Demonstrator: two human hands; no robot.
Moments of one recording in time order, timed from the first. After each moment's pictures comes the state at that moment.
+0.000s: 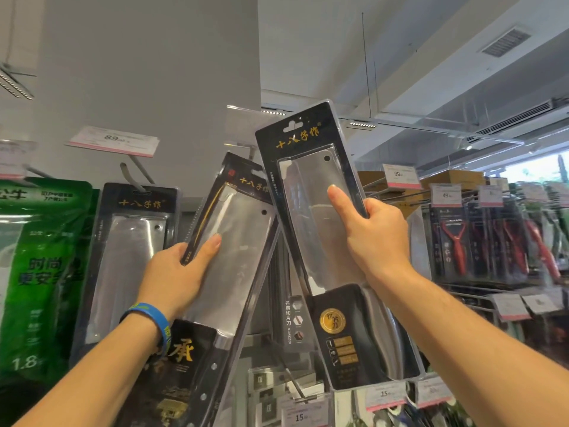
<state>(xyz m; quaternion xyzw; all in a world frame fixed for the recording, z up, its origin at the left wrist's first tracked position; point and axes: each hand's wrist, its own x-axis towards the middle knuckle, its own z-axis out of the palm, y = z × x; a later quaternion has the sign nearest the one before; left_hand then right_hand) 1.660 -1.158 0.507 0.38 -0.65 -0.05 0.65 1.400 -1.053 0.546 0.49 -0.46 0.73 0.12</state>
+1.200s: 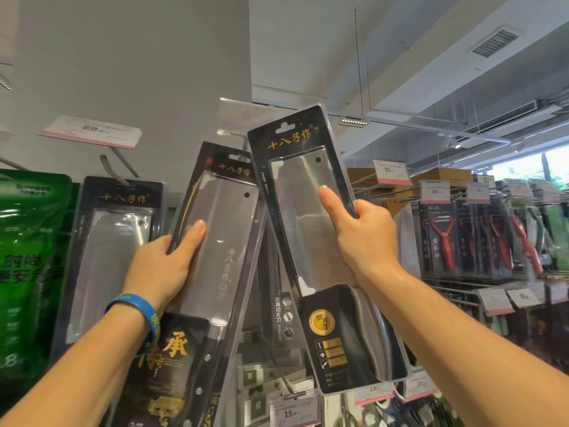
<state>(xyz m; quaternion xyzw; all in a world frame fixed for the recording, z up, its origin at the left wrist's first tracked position) 1.652 -1.154 0.514 0.40 -0.63 -0.10 0.66 1.395 -1.058 0.540 0.48 -0.48 0.72 0.11</state>
